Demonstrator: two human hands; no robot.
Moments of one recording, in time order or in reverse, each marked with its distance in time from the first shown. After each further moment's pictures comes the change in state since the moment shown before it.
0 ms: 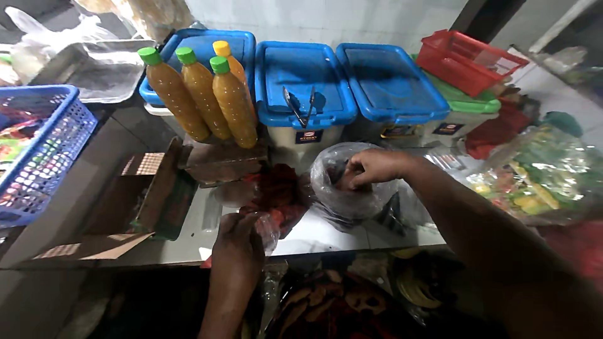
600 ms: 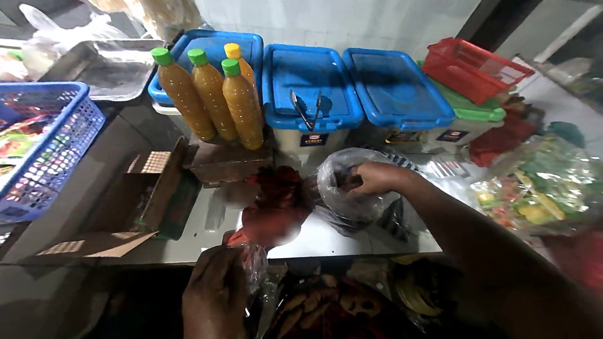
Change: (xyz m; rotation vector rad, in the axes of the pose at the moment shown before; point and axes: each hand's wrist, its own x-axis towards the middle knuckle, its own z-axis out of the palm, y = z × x) left_hand -0.048 -0.016 -0.033 -0.181 0.143 -0.031; right_hand 0.028 0.021 0.031 -0.159 0.026 0.050
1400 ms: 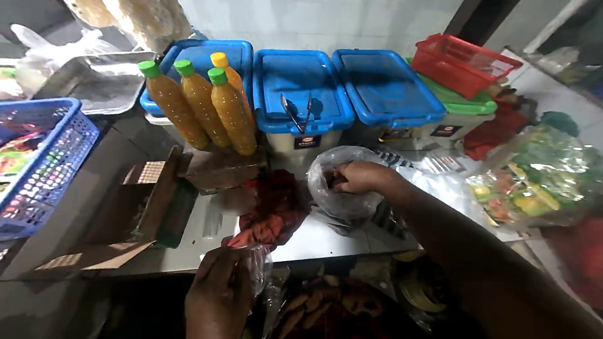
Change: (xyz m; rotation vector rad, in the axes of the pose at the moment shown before) left_hand 0.009 0.015 0.001 0.046 -0.042 0.032; right_hand 0.007 -0.023 -0.004 -0.113 -0.019 0.088
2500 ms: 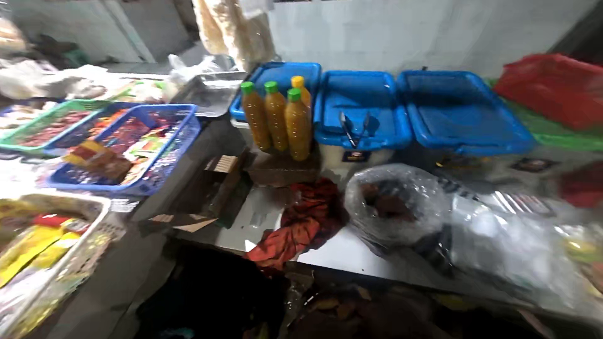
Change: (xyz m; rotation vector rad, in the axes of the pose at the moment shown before) left_hand -0.060 0.046 0.017 -0.737 -0.677 0.294; right_hand -0.163 -0.069 0.142 0.971 0.148 -1.037
